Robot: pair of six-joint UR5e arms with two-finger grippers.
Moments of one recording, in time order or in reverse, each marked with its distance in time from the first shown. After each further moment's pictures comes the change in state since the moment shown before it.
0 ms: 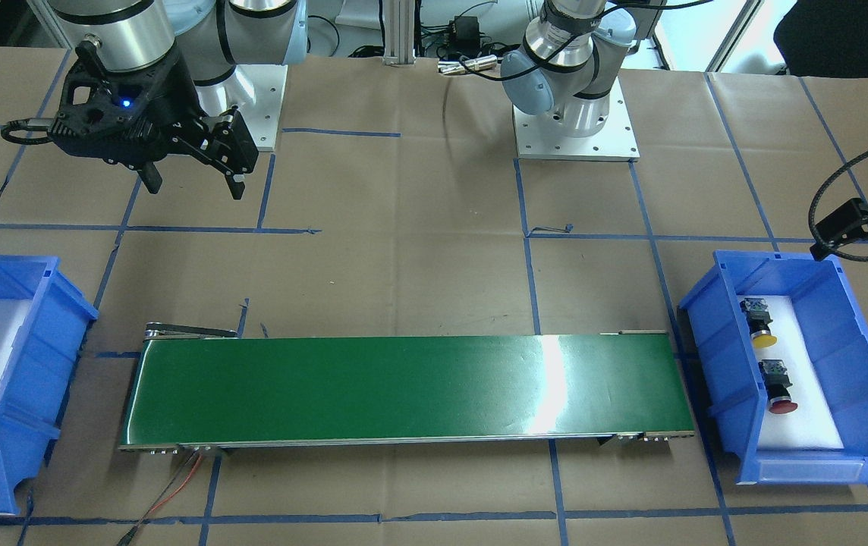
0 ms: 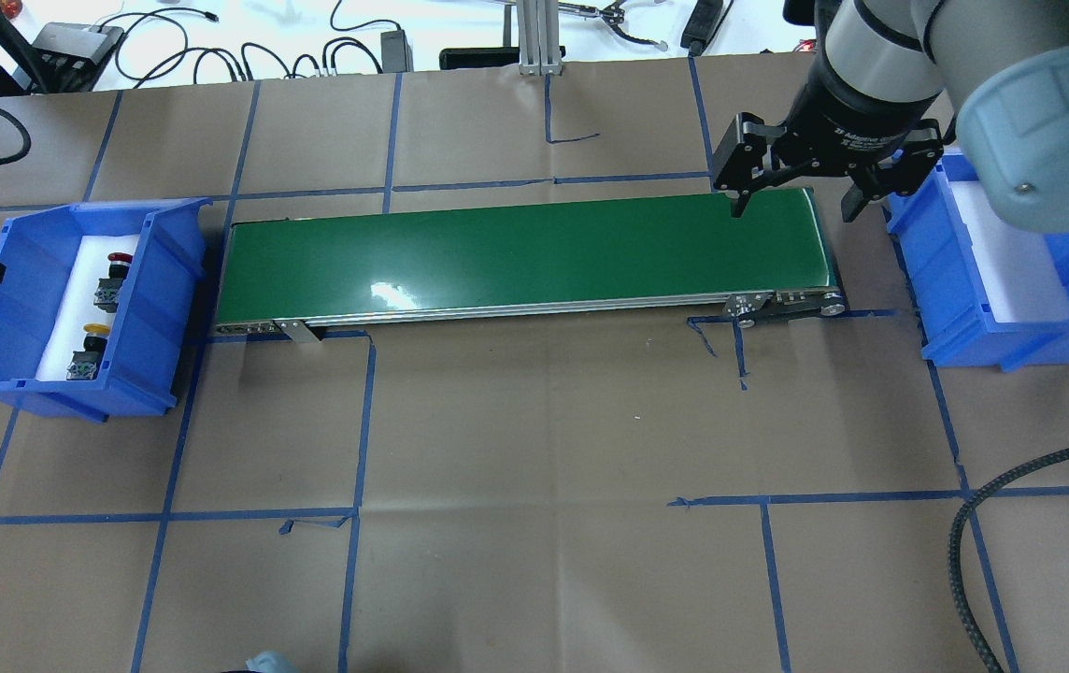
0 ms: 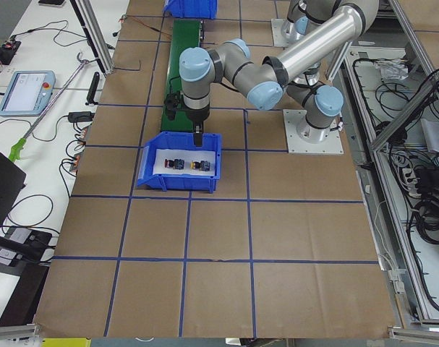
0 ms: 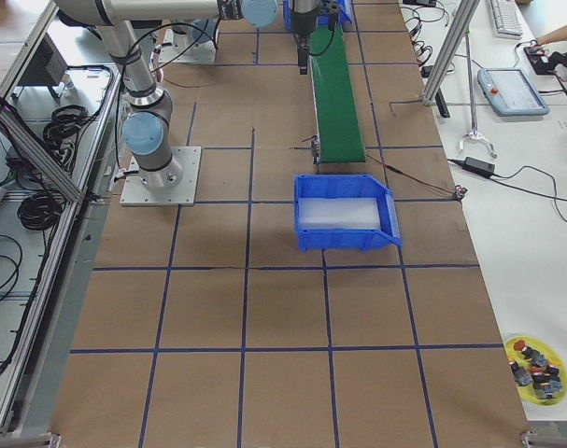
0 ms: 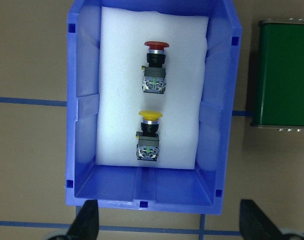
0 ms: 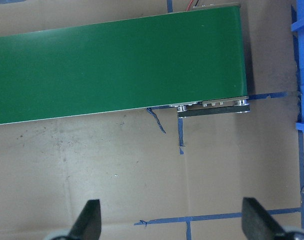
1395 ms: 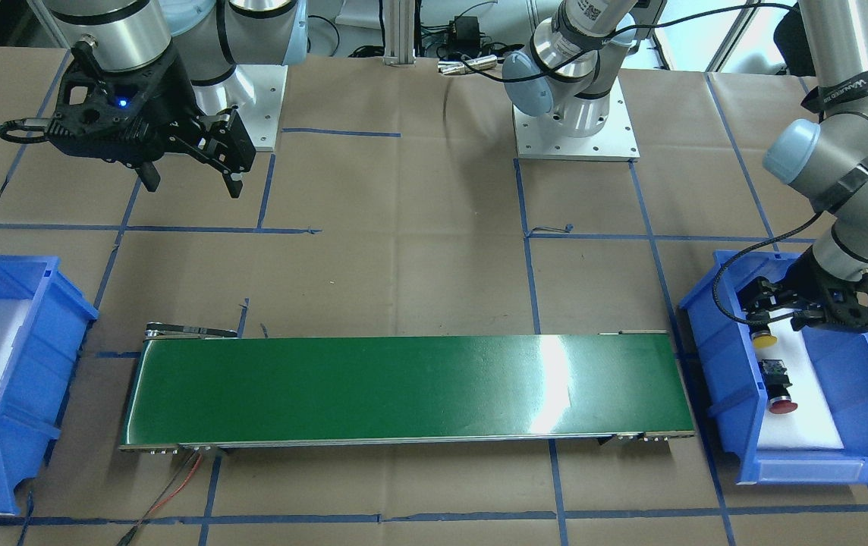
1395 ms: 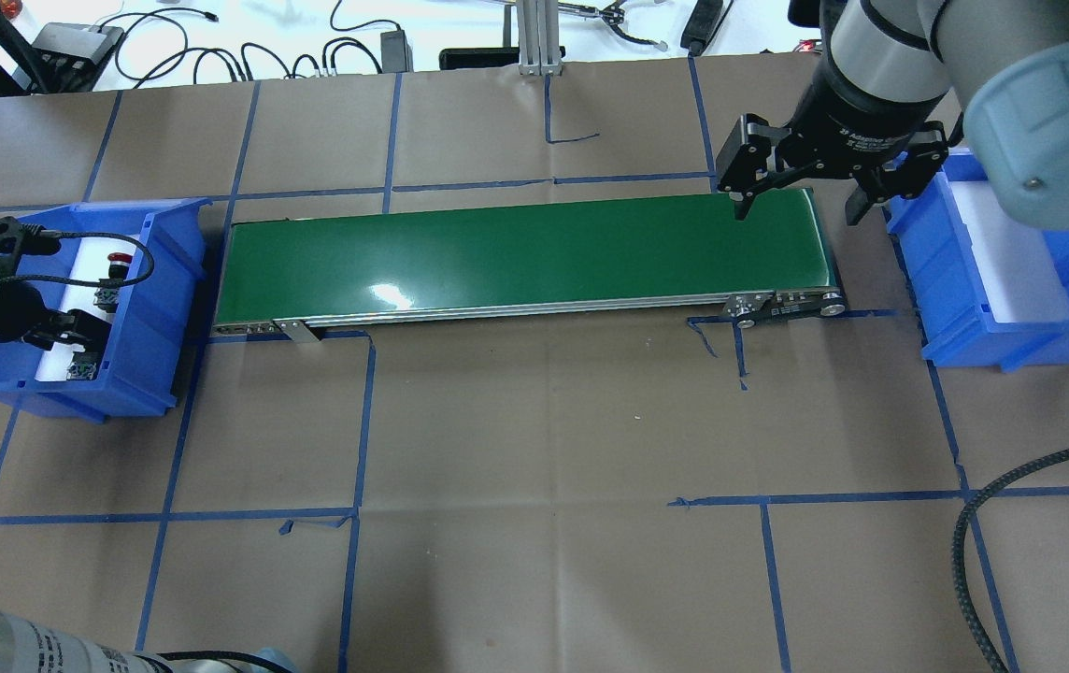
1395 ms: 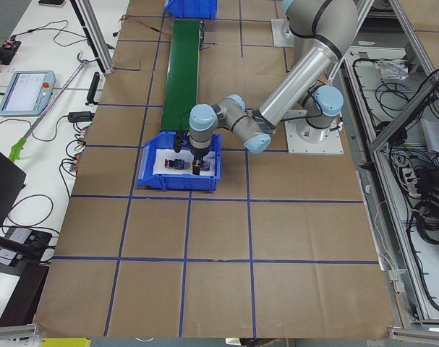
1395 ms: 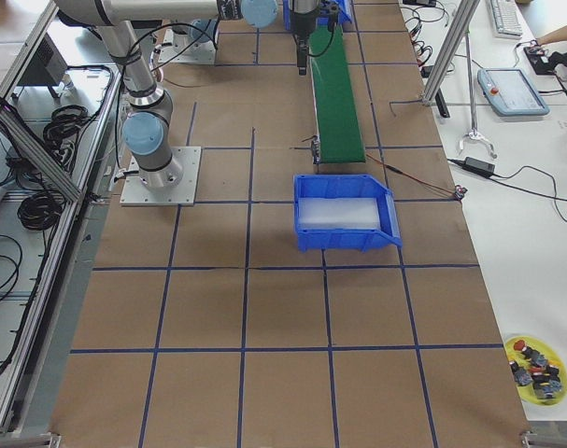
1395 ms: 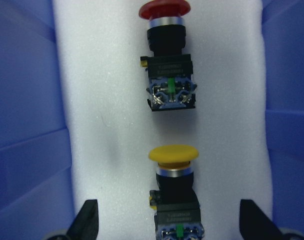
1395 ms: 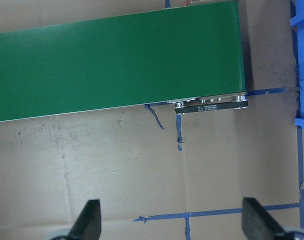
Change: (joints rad) left arm 0.012 -0.192 -0.293 0.541 -0.045 0.133; right arm -0.008 0.000 0.000 0.017 0.002 -0.001
